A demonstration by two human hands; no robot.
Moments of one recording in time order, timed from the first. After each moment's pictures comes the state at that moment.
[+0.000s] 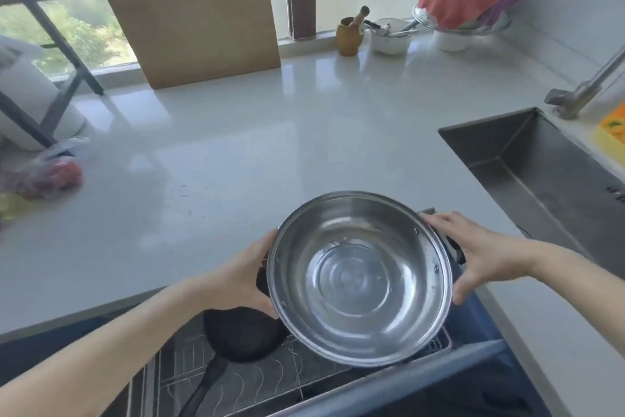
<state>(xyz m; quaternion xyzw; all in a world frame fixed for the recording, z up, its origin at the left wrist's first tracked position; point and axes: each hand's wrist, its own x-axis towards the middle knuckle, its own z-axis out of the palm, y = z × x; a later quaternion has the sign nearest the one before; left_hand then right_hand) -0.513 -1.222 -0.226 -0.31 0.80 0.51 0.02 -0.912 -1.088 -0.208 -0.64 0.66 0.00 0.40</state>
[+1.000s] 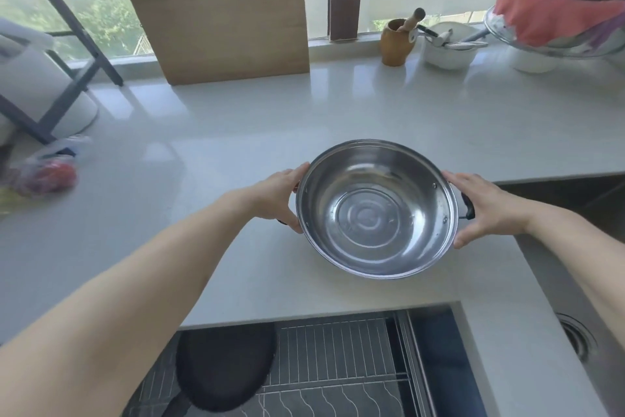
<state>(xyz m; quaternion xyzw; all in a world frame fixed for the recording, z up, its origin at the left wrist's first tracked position) -0.665 -1.440 -0.252 -0.43 0.83 0.36 0.03 -1.053 -1.320 -0.240 -0.68 0.66 0.02 0.32</state>
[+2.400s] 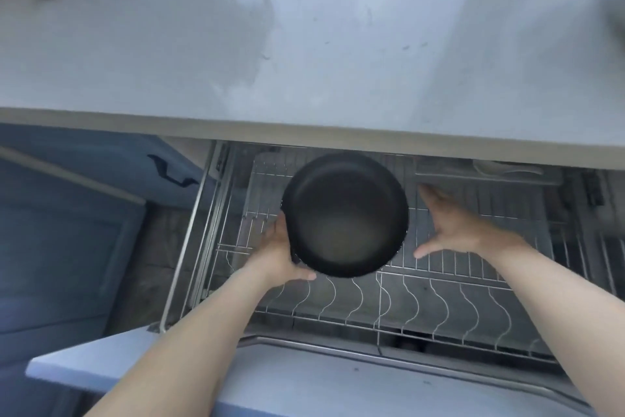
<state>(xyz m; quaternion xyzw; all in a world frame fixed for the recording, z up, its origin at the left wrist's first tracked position) -0.372 -1.166 -0.551 -0.70 0.57 0.42 0.05 -0.703 -1.223 -0.551 -0.70 0.60 0.11 0.38</state>
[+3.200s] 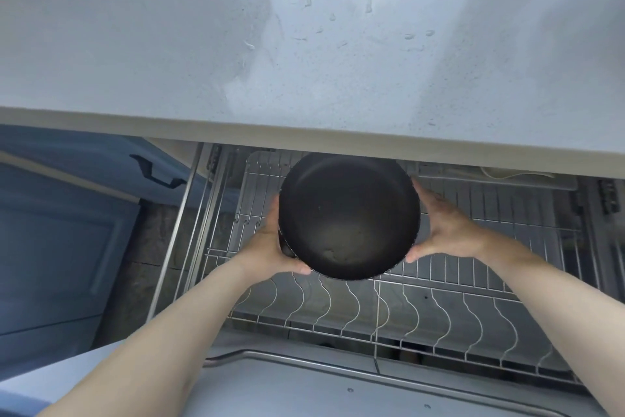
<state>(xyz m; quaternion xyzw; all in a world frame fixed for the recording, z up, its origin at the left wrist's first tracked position) -0.367 -1.186 -0.551 -0.68 0.51 0.53 -0.04 -0.689 -1.229 -0.544 -0.69 0.56 -0.01 0.45</state>
